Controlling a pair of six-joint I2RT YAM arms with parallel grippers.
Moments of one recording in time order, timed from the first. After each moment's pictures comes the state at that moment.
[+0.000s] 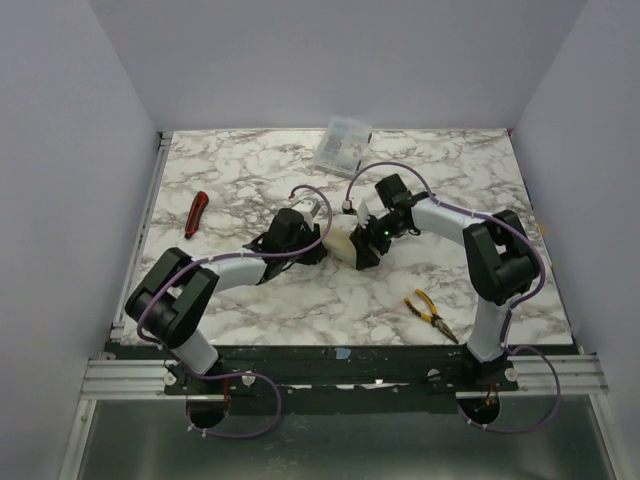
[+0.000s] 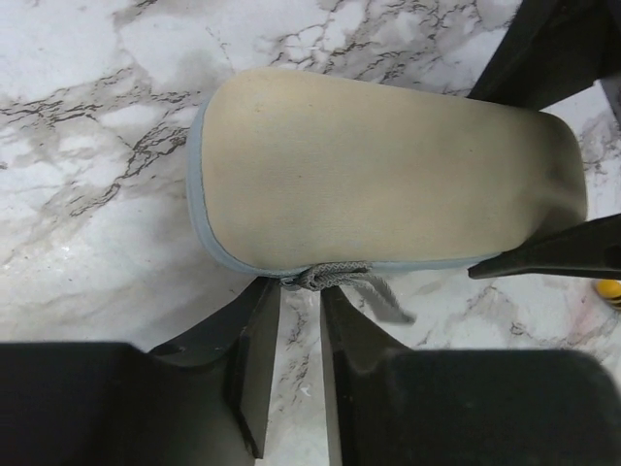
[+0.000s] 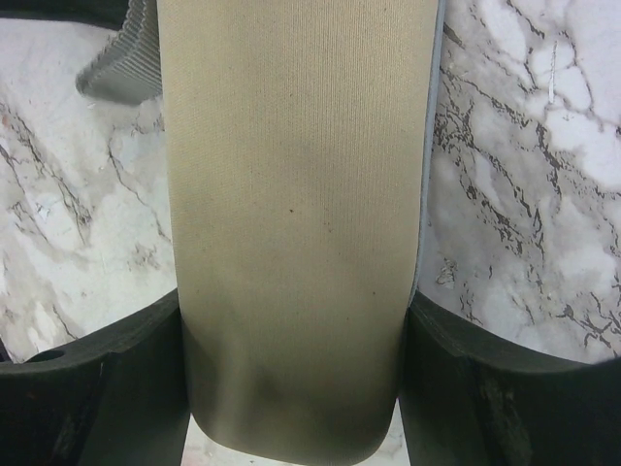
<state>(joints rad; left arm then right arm) -0.61 1.59 0.71 0.29 0.16 -0.43 0.46 1.91 1.22 -0.55 -0.61 -0.55</state>
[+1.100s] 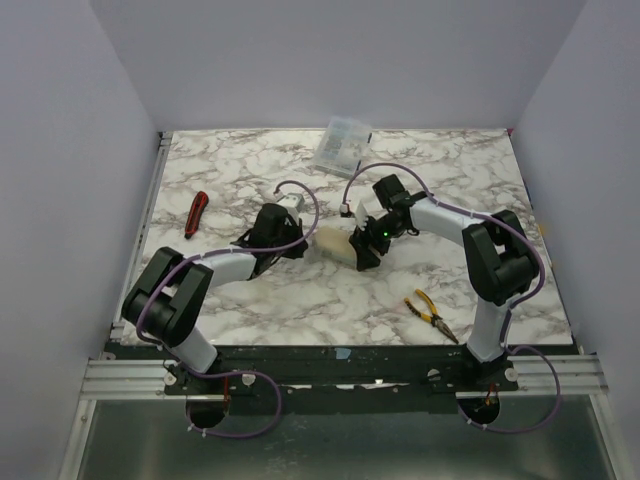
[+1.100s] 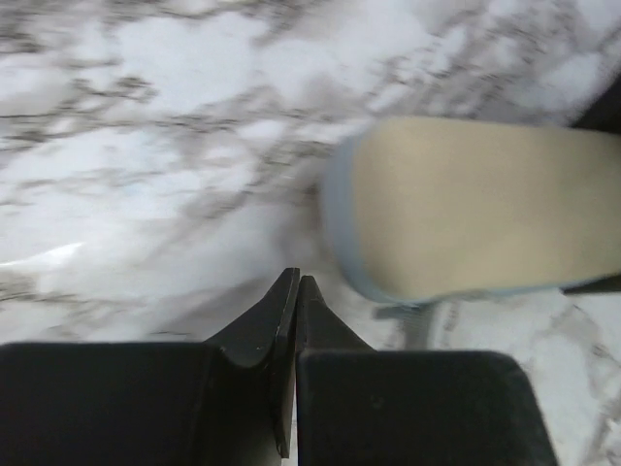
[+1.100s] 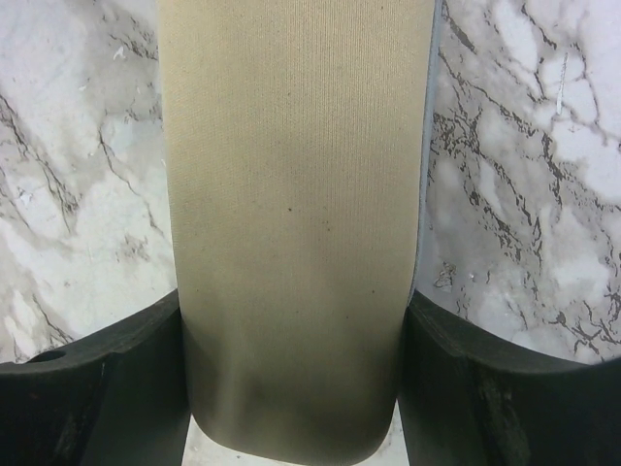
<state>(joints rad) -0.53 1.60 0.71 0.27 0.17 -0.34 0.46 1.91 1.22 -0.56 -0.58 -0.58</state>
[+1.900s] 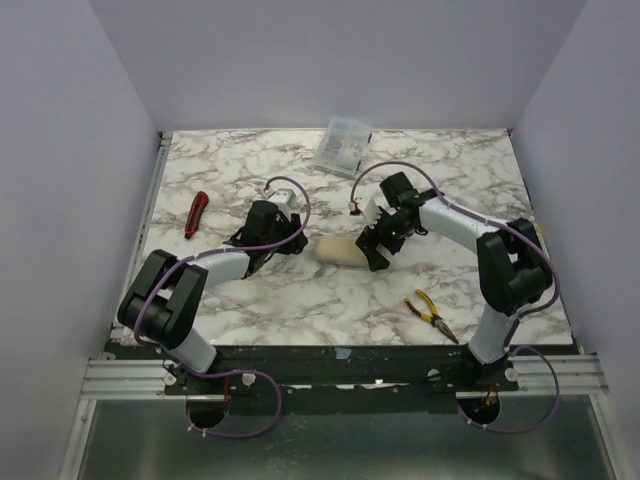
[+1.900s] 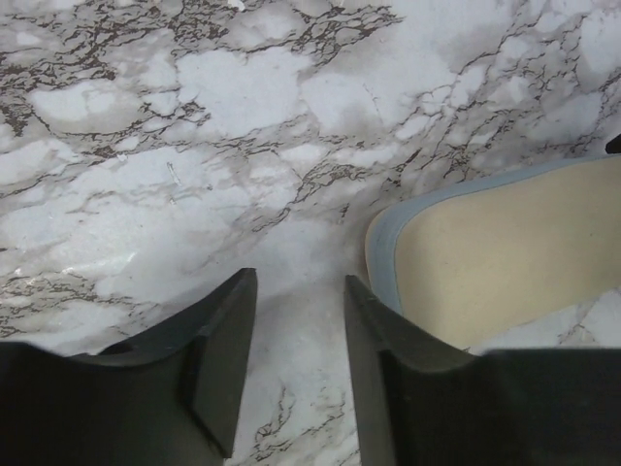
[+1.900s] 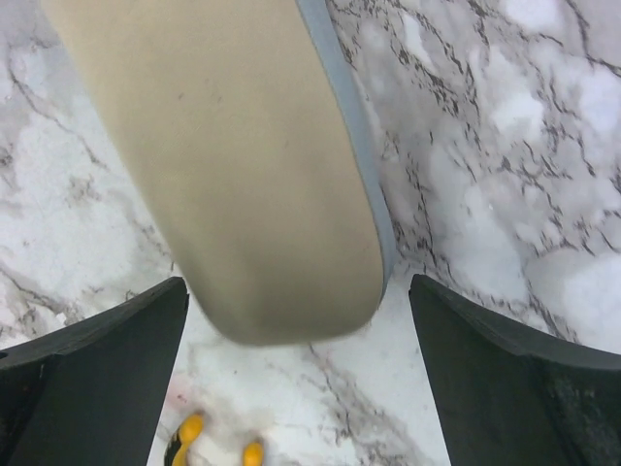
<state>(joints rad) -0.44 1.58 0.69 0.30 0.17 -0.32 0.45 1.84 1.24 -0.66 -0.39 -0.54</state>
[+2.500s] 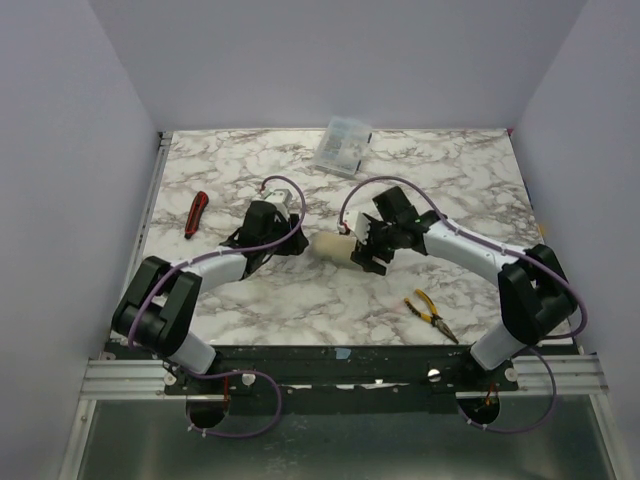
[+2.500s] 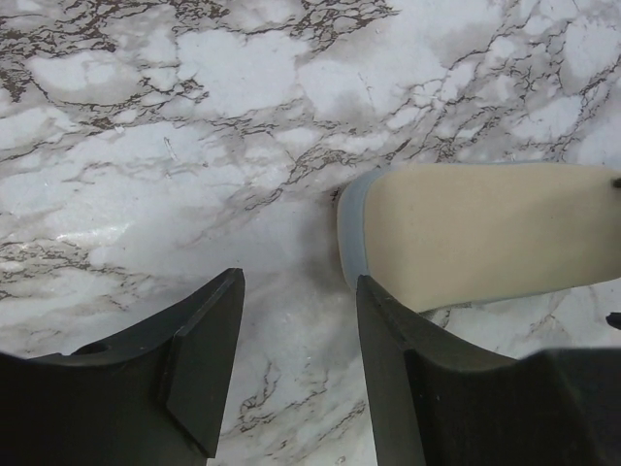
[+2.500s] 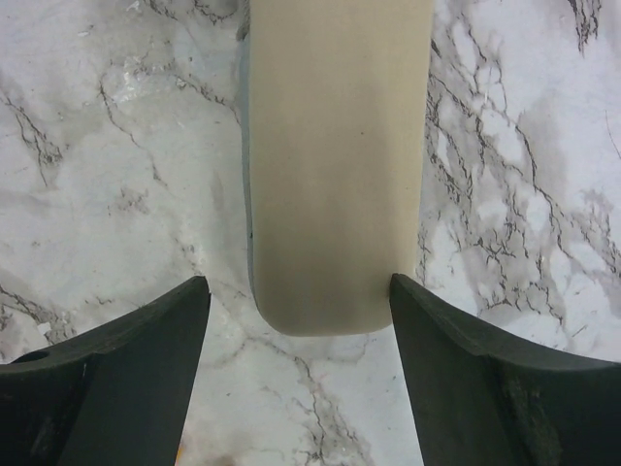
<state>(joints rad) -0.44 1.53 0.68 0.24 0.17 -0.39 0.59 1.60 1.05 -0.47 -0.32 -0.67</state>
